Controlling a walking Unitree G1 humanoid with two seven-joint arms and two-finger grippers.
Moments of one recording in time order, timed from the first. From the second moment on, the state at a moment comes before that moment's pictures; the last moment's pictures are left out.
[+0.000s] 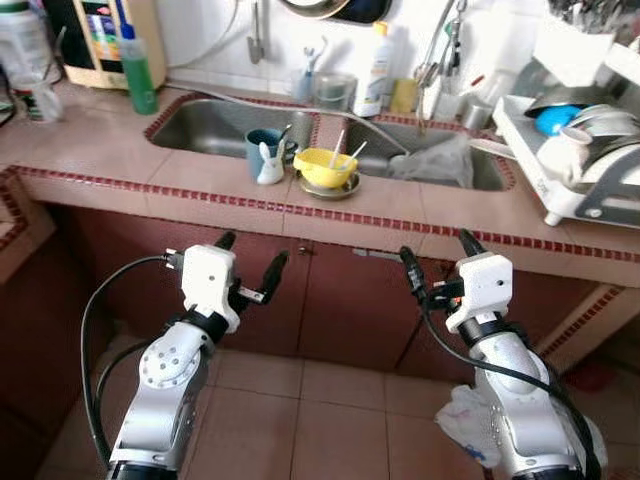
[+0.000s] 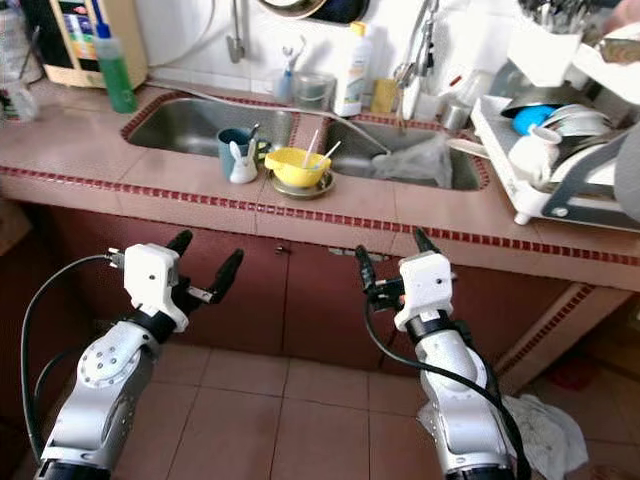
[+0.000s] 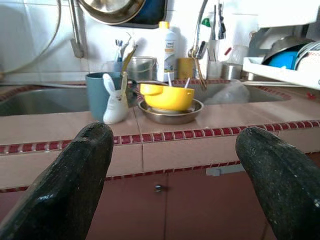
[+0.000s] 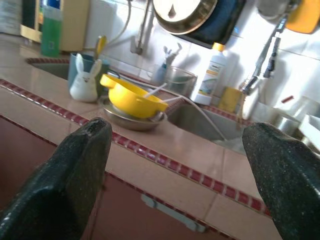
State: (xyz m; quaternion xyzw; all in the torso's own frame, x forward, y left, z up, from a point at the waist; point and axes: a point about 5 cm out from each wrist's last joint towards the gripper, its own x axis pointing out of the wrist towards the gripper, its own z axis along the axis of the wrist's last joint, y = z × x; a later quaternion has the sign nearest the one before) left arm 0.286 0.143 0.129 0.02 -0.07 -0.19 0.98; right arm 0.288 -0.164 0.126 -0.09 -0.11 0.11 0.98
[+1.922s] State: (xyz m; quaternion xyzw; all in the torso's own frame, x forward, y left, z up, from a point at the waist) left arm 0.305 0.122 0.153 0.05 -0.11 -0.24 0.96; right arm 0.290 -0.159 0.130 -0.10 -0.12 0.12 0.98
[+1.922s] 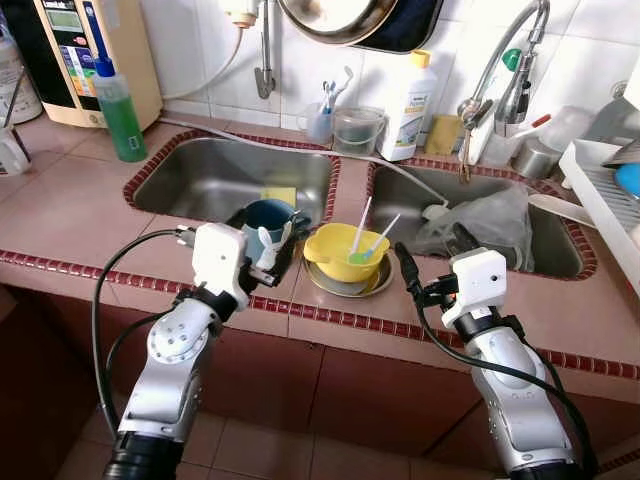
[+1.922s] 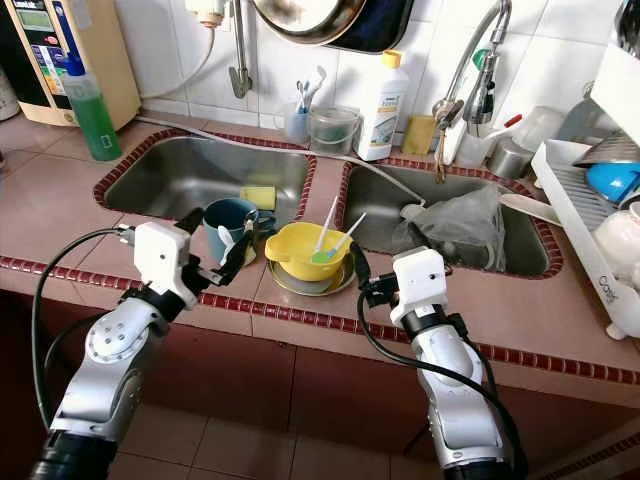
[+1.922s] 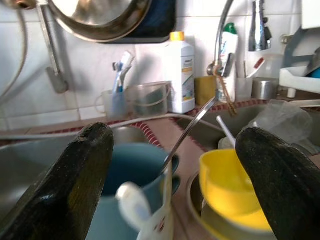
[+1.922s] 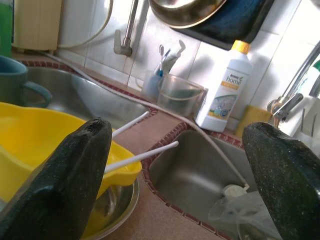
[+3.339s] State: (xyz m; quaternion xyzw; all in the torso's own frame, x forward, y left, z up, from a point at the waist) left arm 0.326 0.100 0.157 0.07 -0.11 -0.25 0.96; right arm 0.286 -0.161 0.124 -0.11 -0.11 0.10 0.98
